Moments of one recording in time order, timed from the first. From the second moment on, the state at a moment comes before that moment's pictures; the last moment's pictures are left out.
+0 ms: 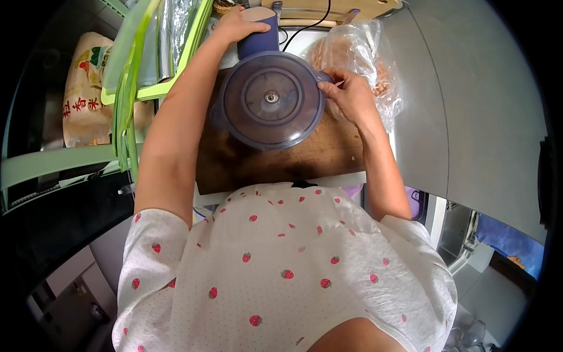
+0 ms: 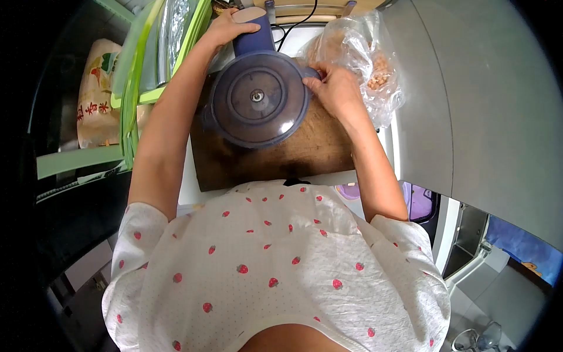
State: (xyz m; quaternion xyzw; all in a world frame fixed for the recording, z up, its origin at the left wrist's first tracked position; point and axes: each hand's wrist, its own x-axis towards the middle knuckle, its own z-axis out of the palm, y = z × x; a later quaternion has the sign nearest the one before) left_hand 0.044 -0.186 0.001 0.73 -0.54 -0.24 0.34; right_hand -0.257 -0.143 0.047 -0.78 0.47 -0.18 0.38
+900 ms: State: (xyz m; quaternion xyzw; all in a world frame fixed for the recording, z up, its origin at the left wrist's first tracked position) left_hand 0.026 -0.080 0.074 0.68 -0.49 -0.26 0.47; right_hand -0.270 -0.119 0.090 -0.52 0.37 -0.26 0.73
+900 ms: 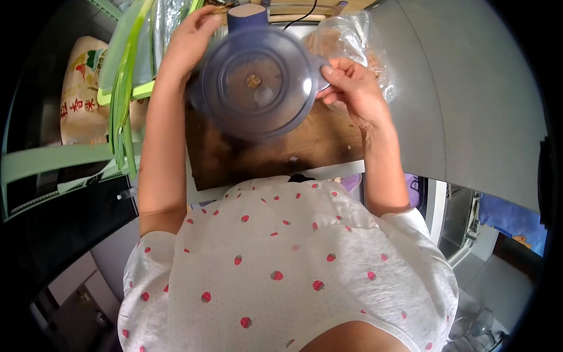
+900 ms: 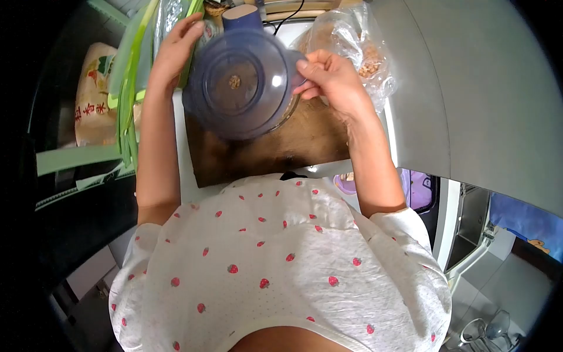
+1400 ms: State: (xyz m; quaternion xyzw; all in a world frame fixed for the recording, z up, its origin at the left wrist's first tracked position) left_hand -0.015 0.051 0.025 0.68 -0.22 -0.34 0.61; right_hand -0.334 -0.105 0.084 -0.74 0.48 -0.47 0.06
